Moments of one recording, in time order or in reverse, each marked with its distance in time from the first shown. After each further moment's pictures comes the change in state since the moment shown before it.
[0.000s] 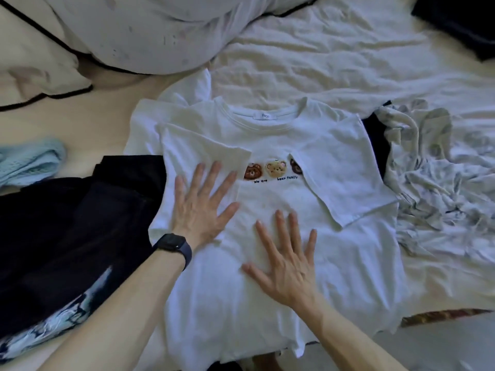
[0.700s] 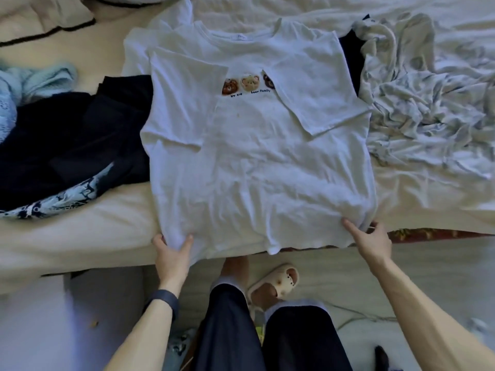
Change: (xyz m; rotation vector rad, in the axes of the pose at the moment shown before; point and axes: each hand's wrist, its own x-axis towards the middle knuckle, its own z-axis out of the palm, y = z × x) left_hand -0.291 0.099 0.072 -0.987 0.031 -1.126; right_hand -0.187 0.210 0.013 0.845 -0.153 1.025
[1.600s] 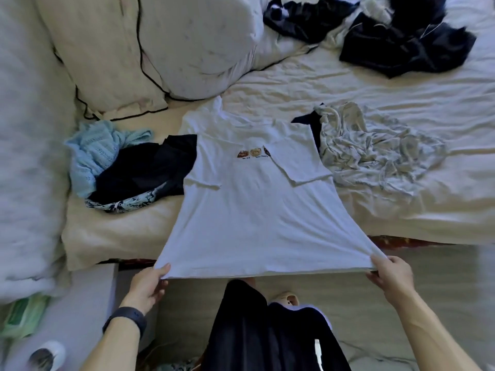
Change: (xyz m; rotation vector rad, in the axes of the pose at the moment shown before) left_hand -0.129 -0.037 -0.164 -0.404 -0.147 -0.241; right_hand -0.125 0.070 -0.140 0.549 -0.014 0.061
